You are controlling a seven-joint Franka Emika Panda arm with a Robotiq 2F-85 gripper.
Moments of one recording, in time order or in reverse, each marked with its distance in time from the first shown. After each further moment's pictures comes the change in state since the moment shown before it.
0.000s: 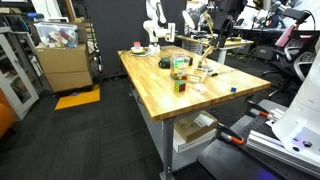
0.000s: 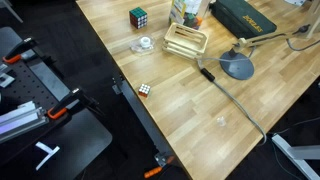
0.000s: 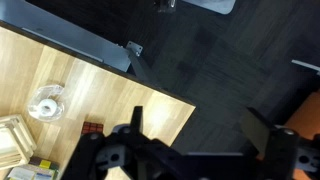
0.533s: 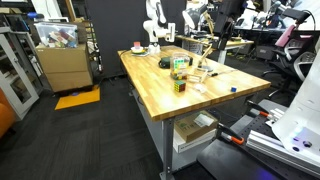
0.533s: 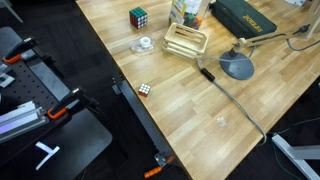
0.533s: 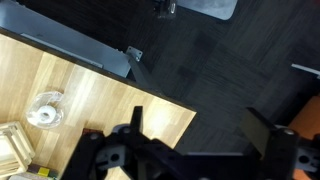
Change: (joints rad) arm 0.000 0.008 0.000 -0.010 0.000 -0.003 0.000
